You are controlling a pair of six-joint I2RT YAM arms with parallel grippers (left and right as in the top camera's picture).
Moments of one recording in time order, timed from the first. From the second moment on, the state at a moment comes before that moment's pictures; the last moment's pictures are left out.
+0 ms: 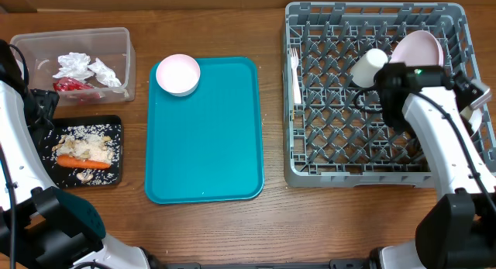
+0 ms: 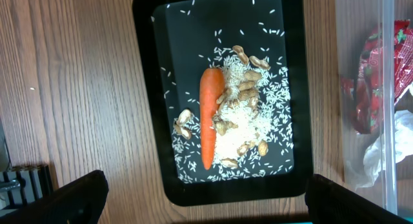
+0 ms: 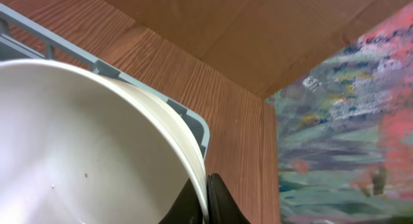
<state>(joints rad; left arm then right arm) 0.51 1.80 1.81 -1.44 -0.26 -0.98 0.03 1.66 1.35 -1.56 1.15 1.30</state>
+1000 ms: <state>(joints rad) 0.51 1.80 1.81 -1.43 -0.26 -0.98 0.28 1.66 1.19 -1.50 1.07 1.43</state>
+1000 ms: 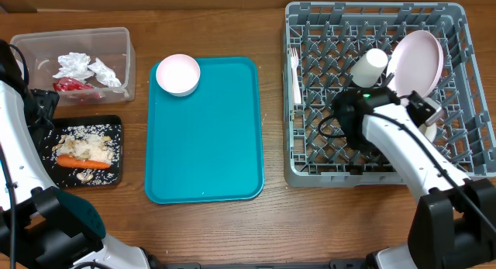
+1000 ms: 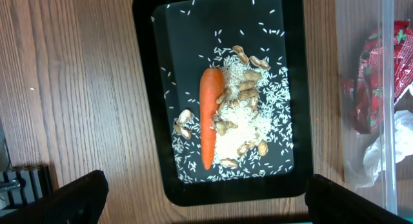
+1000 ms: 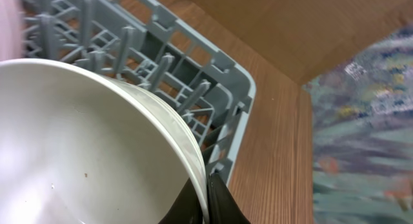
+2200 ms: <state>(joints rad) 0.51 1.80 1.81 -1.43 -0.26 -0.98 0.24 1.66 1.29 -0.94 0.48 0.71</state>
